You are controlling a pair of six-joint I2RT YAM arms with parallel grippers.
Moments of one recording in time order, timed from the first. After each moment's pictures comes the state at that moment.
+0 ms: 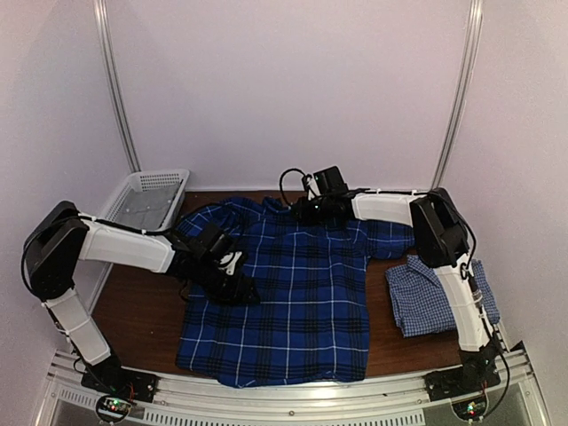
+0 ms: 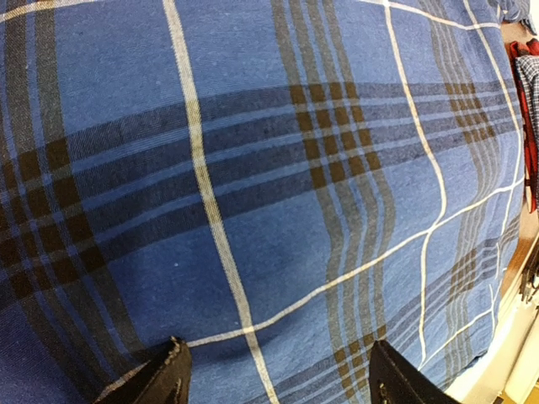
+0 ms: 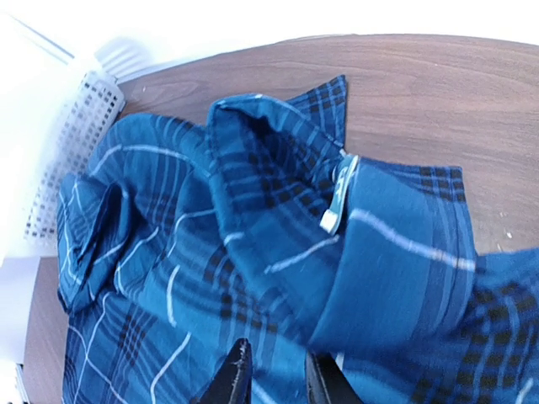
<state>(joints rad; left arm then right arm) -0.75 1.71 0.91 -0.26 0.31 -0.58 0.57 2.38 1.90 -0.15 -0.22 0.50</state>
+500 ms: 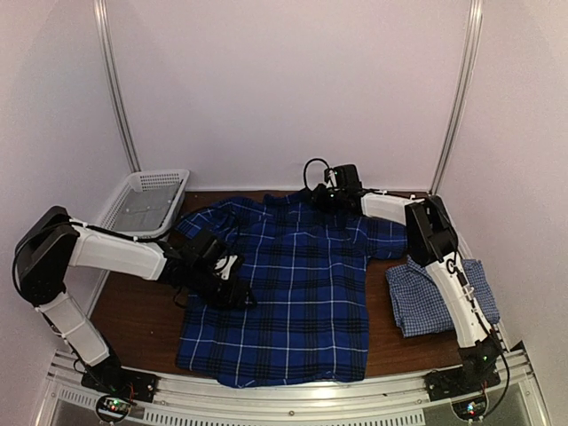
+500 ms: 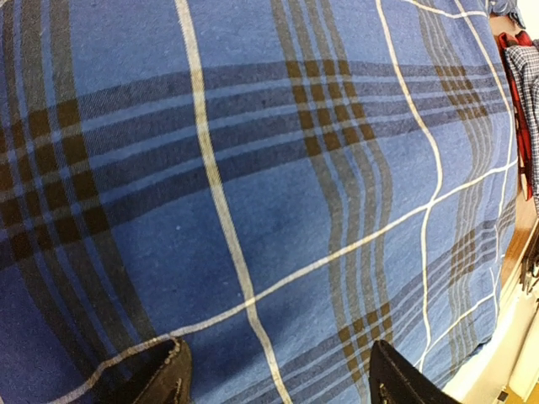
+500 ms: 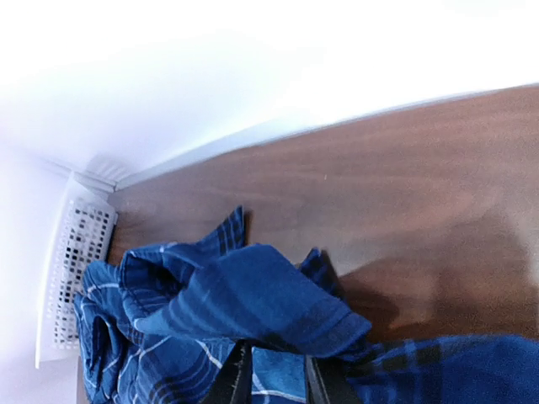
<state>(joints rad) -0.76 1.64 0.82 -0.20 0.31 -0.59 0.42 2.63 2.17 -0.05 -0.32 0.69</state>
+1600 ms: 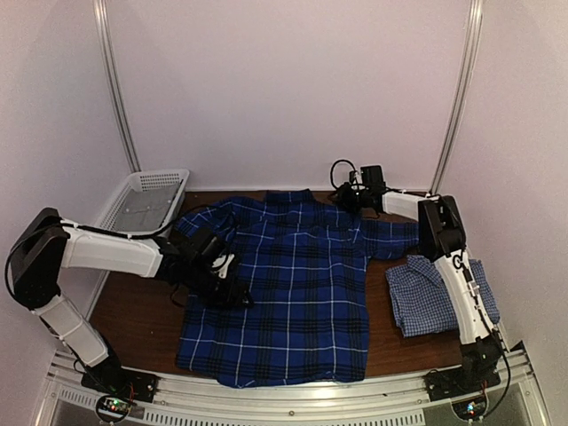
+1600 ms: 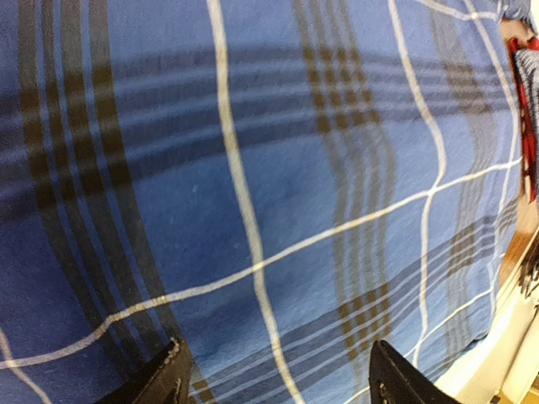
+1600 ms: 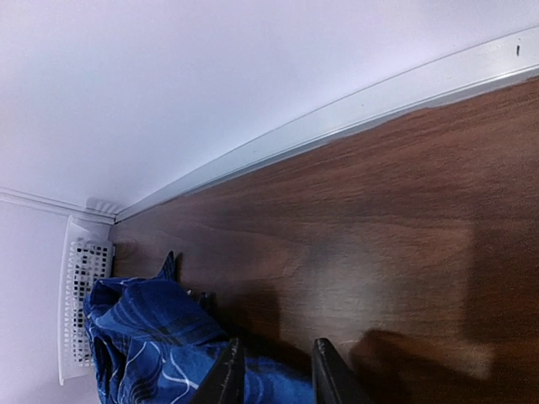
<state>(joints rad) -0.77 1.60 0.83 -0.30 0.29 -0.62 0.25 2.71 2.23 -0.04 -0.48 0.77</state>
